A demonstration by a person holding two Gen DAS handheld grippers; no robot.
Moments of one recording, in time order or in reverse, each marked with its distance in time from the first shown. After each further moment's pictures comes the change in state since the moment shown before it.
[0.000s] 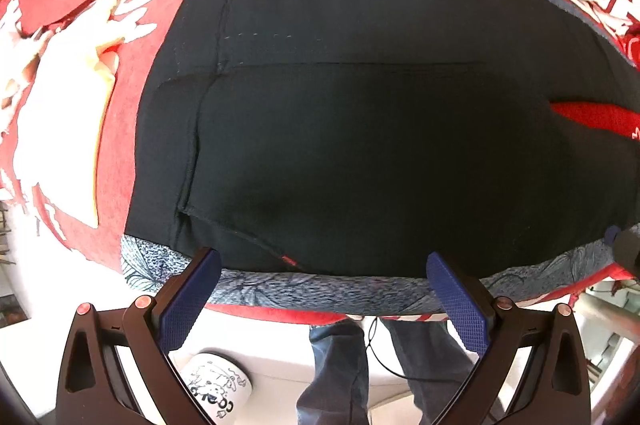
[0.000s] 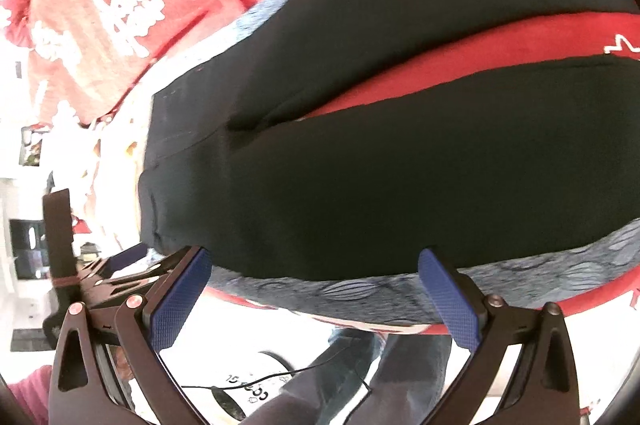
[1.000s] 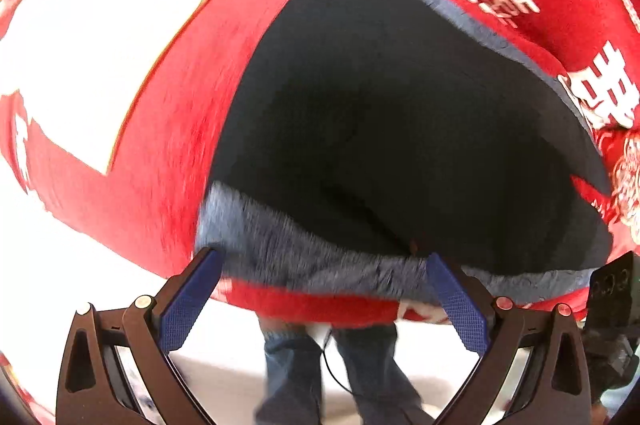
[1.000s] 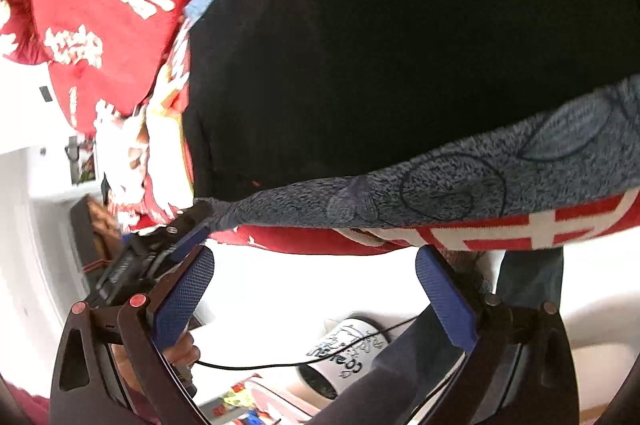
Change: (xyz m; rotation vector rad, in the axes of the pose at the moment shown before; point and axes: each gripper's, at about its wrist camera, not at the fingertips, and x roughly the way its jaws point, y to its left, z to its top) left arm 0.009 0.120 -0.039 -0.200 -0.104 -0.243; right arm 0.087 0.044 -0.072 0.207 0.148 0.246
